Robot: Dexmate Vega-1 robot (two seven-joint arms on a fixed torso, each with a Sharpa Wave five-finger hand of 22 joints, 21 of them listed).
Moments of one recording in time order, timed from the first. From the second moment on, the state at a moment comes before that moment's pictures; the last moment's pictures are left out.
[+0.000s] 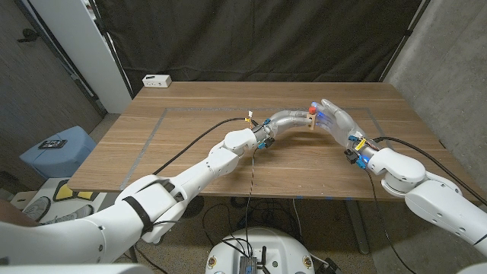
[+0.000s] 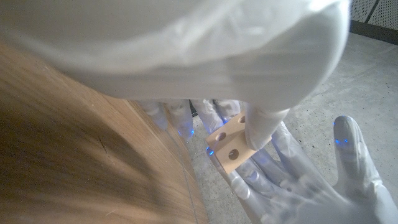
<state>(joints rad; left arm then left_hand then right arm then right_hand) 0.47 0.11 0.77 -0.88 -0.36 -0.39 -0.39 0.76 0.10 0.40 -0.16 0.20 0.76 -0.16 0.20 0.19 0.70 -0.18 0.22 0.46 0.43 -0.04 0.23 0.21 0.18 0.14 0.23 0.19 -1.36 -0.91 -0.11 -2.05 0.67 0.04 -0.07 0.04 0.08 0.31 -0.02 0.18 0.21 -0.14 0.18 0.18 -0.17 0.04 0.19 0.18 -0.17 0.13 0.20 0.21 -0.08 0.13 0.18 0.17</state>
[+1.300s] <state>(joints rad) 0.49 0.13 0.77 -0.92 -0.36 -0.38 -0.38 0.76 0.10 0.40 -0.16 0.20 0.76 -0.16 0.19 0.19 0.70 -0.18 0.22 0.46 0.43 -0.04 0.23 0.21 0.18 0.14 0.23 0.20 -1.45 -0.92 -0.04 -2.11 0.66 0.02 -0.08 0.04 0.08 0.31 -0.01 0.18 0.25 -0.13 0.19 0.17 -0.17 0.04 0.19 0.18 -0.17 0.13 0.20 0.21 -0.08 0.13 0.19 0.17</state>
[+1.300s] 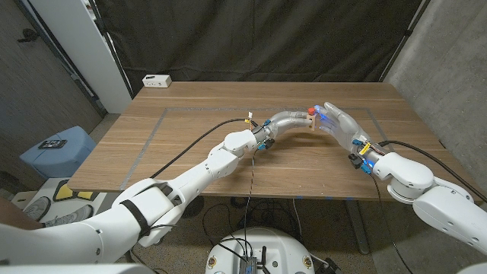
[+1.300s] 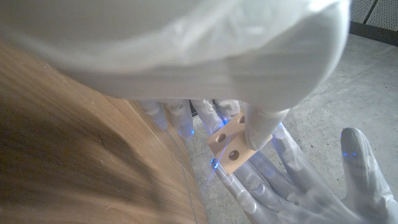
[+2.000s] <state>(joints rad) 0.48 0.11 0.77 -0.88 -0.37 -0.39 -0.39 0.76 0.10 0.40 -0.16 0.20 0.76 -0.16 0.20 0.19 0.70 -0.18 0.22 0.46 0.43 -0.04 0.23 0.21 0.18 0.14 0.23 0.20 -1.47 -0.92 -0.02 -2.14 0.66 -0.02 -0.09 0.04 0.08 0.31 -0.01 0.18 0.35 -0.10 0.22 0.17 -0.17 0.04 0.20 0.18 -0.17 0.13 0.20 0.20 -0.07 0.12 0.19 0.17</state>
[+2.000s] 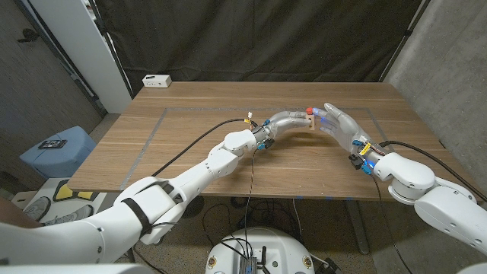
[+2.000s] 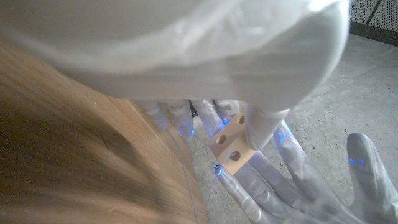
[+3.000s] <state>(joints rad) 0.44 0.08 0.77 -0.79 -0.37 -0.42 -0.42 0.76 0.10 0.40 -0.16 0.20 0.76 -0.16 0.20 0.19 0.70 -0.18 0.22 0.46 0.43 -0.04 0.23 0.21 0.18 0.14 0.23 0.20 -1.47 -0.89 0.00 -2.14 0.65 -0.04 -0.13 0.04 0.08 0.31 -0.01 0.18 0.45 -0.08 0.22 0.18 -0.17 0.05 0.20 0.18 -0.17 0.13 0.21 0.20 -0.05 0.12 0.19 0.17</state>
